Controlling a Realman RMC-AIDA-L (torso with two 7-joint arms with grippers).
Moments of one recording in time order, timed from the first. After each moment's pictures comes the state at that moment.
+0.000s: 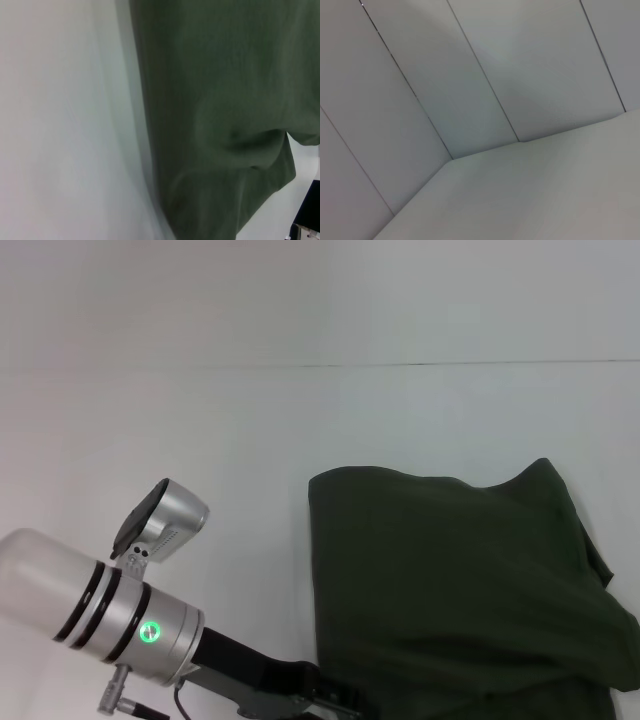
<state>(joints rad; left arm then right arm) -0.69 -2.17 0.93 0.55 2.35 1.57 -2.56 0.50 1.90 -0.26 -0.97 -1.99 -1.61 2.03</state>
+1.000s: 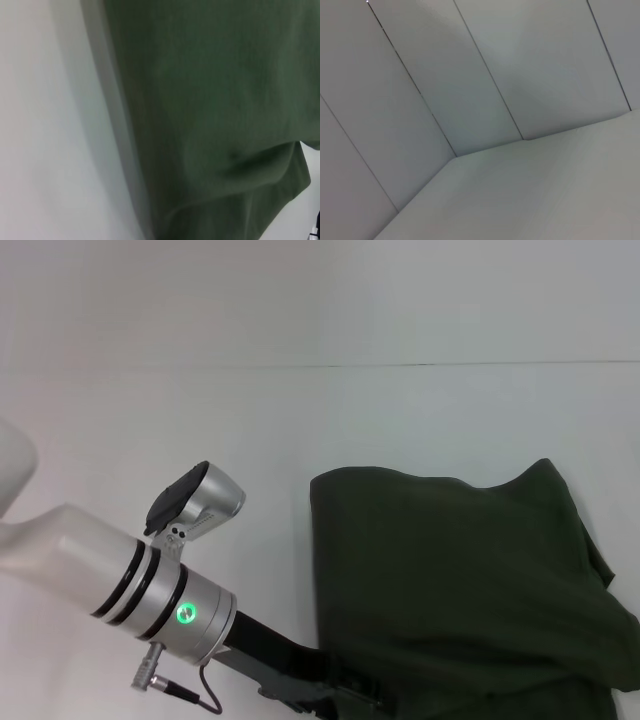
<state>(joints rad) -0.78 -2.17 0.99 0.50 2.35 1.47 -2.56 0.50 1.90 -0.26 -0.97 -1.99 -1.62 2.03</state>
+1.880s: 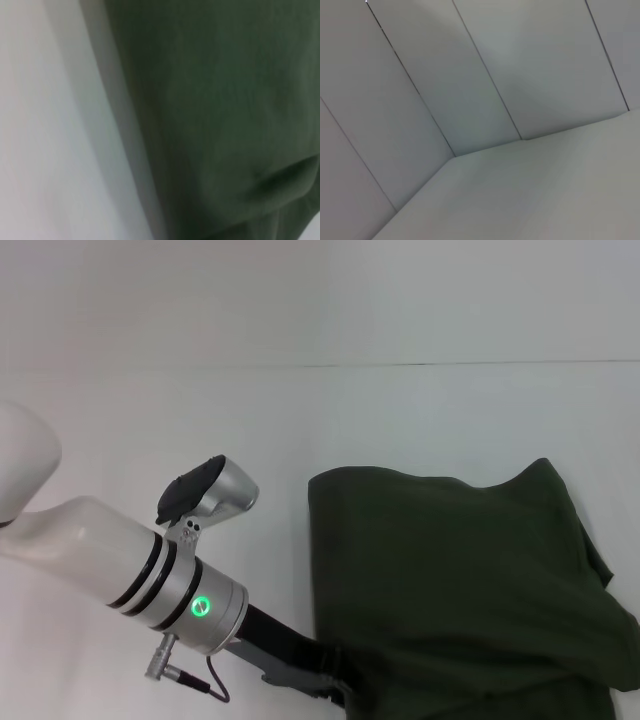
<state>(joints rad) -0.81 -2.17 1.04 0.47 2.34 1.39 -2.55 0.50 1.89 -0.26 -0.97 -1.99 -1.62 2.03</state>
